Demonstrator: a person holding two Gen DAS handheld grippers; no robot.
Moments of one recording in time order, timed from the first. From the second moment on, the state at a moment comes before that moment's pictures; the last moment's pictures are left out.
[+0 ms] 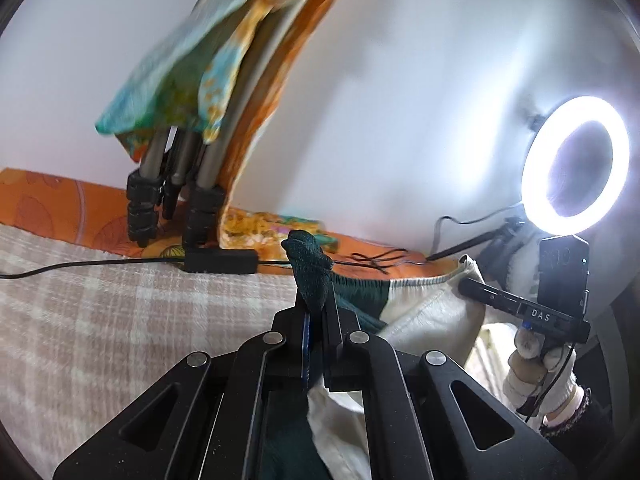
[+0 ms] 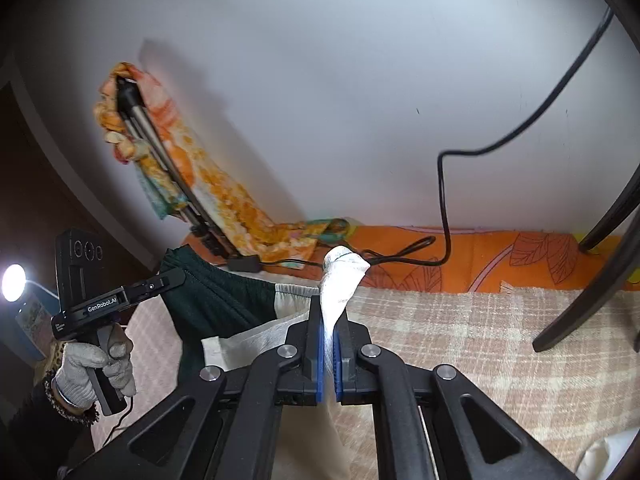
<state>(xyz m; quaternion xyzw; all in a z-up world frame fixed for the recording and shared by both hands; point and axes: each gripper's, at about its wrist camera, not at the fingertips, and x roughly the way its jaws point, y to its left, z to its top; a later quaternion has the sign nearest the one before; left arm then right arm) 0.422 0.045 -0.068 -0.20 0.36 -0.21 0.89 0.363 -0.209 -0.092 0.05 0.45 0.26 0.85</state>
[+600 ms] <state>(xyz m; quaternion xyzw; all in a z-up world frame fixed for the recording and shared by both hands) 0.278 0.046 -0.028 -0.17 0.34 -0.23 0.90 0.213 -0.215 -0.027 0.04 0.42 0.28 0.86</state>
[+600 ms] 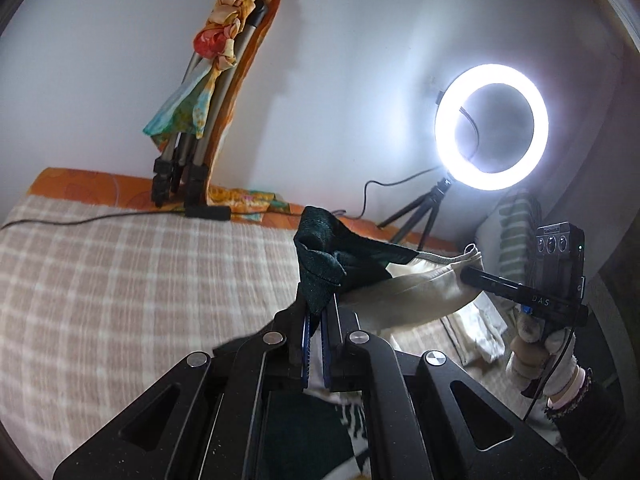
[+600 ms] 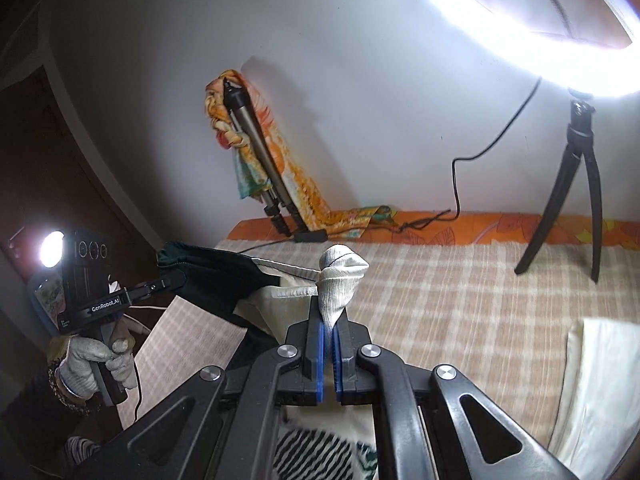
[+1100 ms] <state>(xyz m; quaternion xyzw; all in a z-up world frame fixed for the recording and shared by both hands) 0.156 0.033 -0.096 -0.10 0.40 -0.24 0.88 0.080 -0.219 -0.088 -0.05 0.44 0.28 0.85</state>
